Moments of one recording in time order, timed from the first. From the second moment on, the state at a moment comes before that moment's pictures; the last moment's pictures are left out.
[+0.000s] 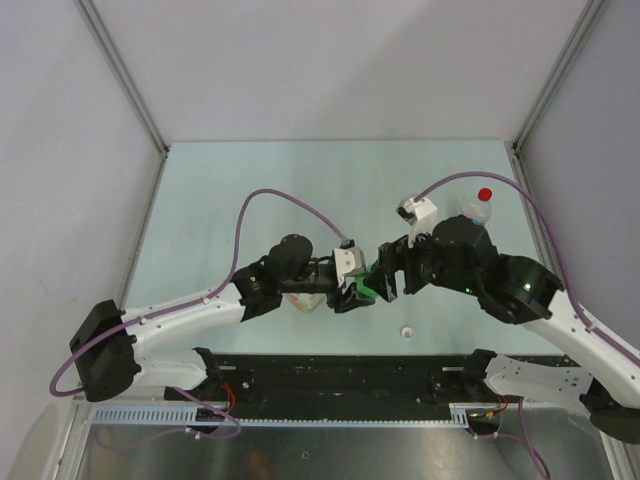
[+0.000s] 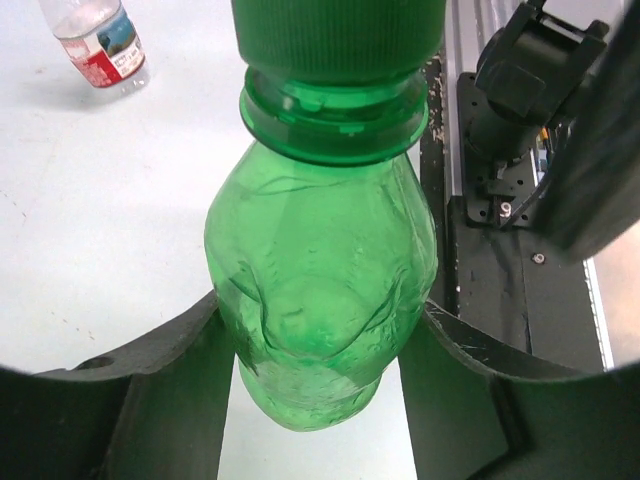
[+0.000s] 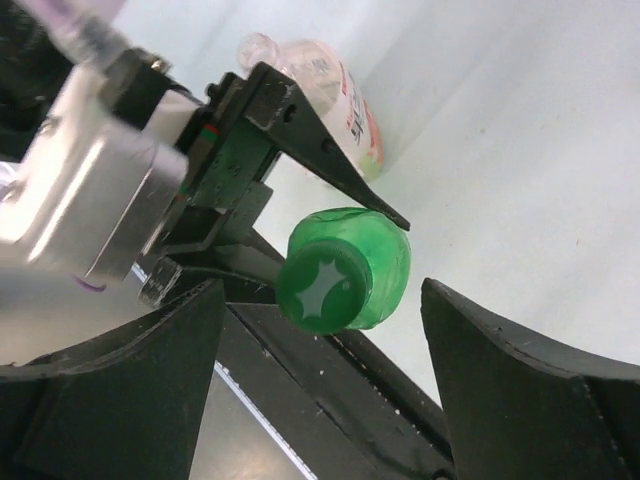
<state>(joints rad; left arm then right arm) -0.98 1.23 0.80 0.14 0.47 0.13 0.93 0.95 1.24 -0.82 0.01 0.40</state>
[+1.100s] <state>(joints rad) -0.98 1.16 0.71 0.39 0.47 0.02 0.94 0.75 1.09 -0.41 0.04 0.40</state>
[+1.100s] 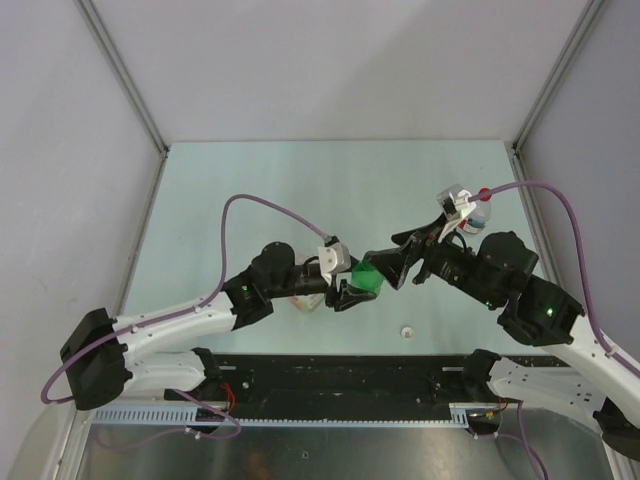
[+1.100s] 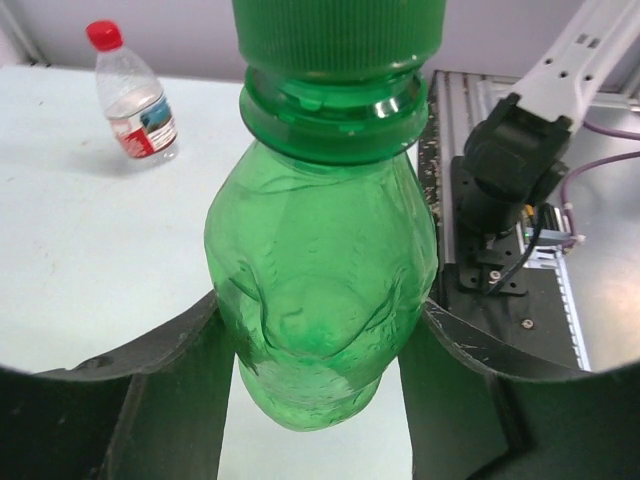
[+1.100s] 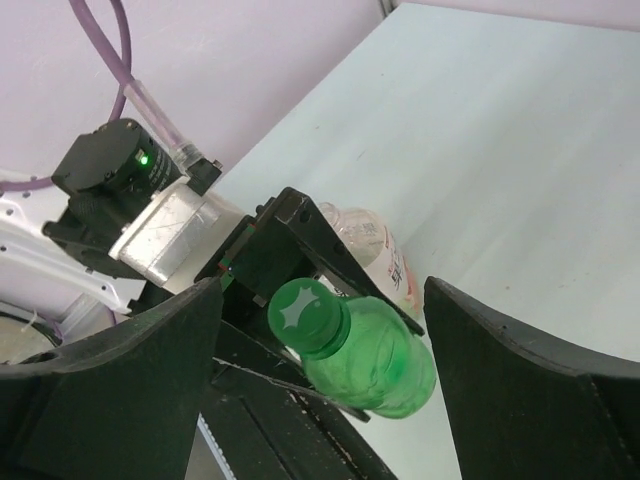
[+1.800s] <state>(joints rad) -0.98 1.20 0.68 0.38 0.34 0.09 0.93 0.83 1.10 -0.59 0.19 0.59</state>
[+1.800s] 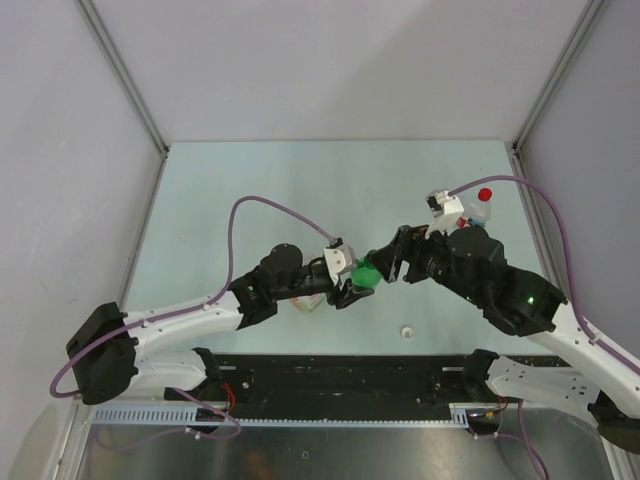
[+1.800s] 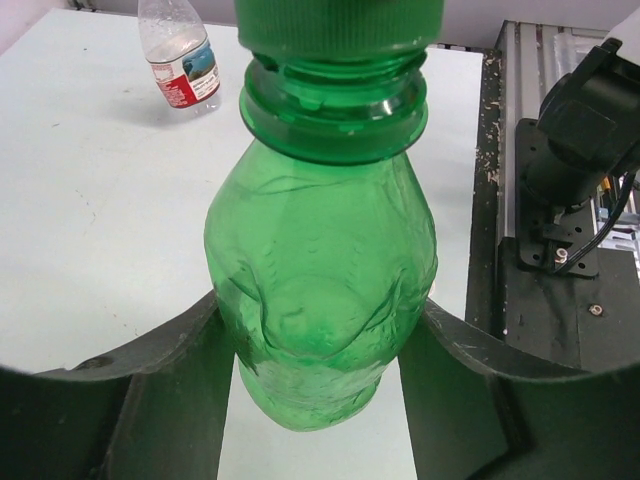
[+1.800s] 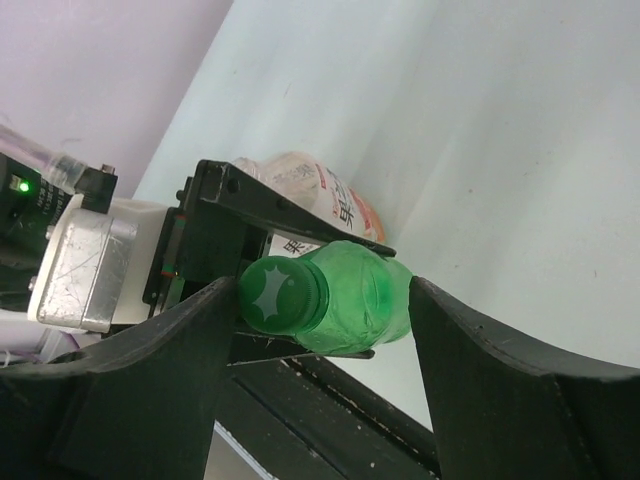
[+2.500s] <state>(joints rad) -0.98 1.21 0.68 0.38 0.34 0.09 0.90 0.79 1.10 -0.57 0.22 0.67</state>
